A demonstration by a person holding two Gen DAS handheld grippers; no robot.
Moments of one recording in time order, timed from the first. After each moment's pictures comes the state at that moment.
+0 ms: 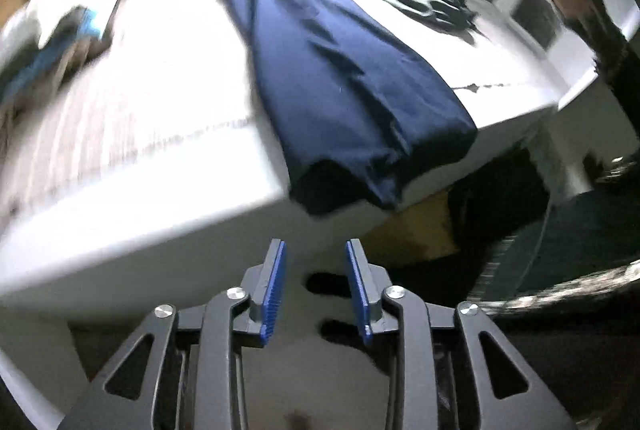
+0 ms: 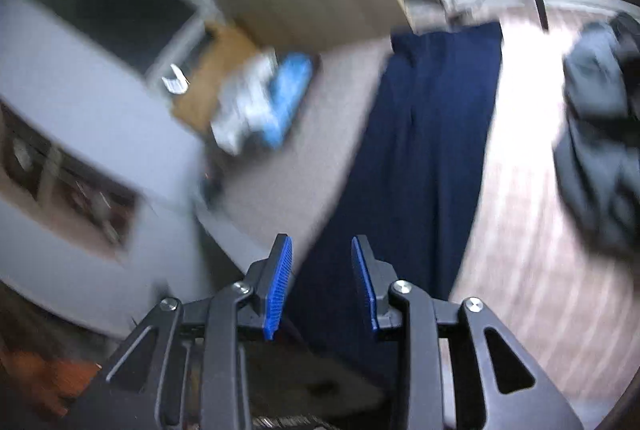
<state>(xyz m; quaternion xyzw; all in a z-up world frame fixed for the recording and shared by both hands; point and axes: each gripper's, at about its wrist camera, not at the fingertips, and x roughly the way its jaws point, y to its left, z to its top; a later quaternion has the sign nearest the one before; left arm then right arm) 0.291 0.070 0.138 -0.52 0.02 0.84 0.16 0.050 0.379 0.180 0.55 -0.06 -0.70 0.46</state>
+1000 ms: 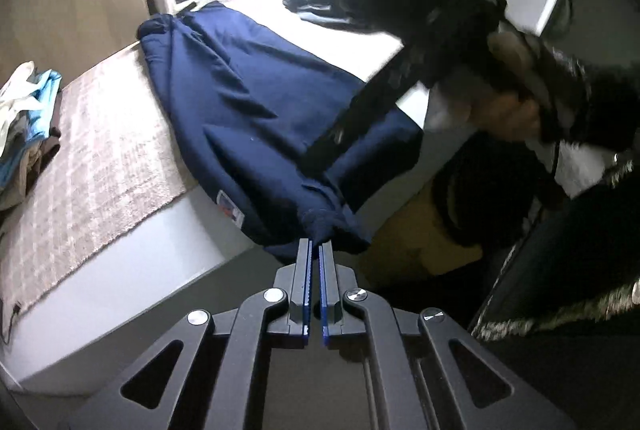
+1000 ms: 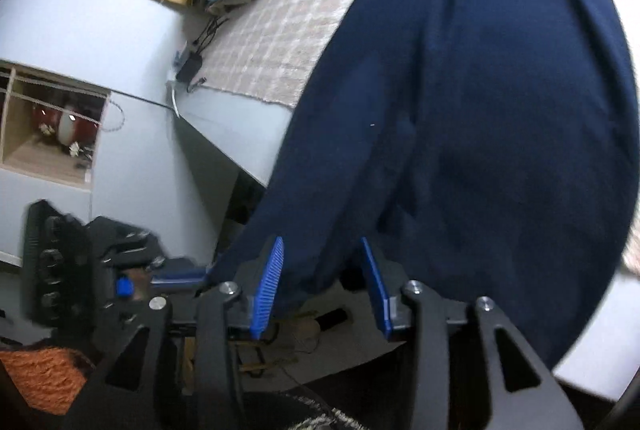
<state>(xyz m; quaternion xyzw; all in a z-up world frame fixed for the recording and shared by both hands) 0.289 0.133 0.152 -0.47 0.09 0.85 0.22 0.142 0.272 0.034 0.64 -0.01 -0.61 0.47</state>
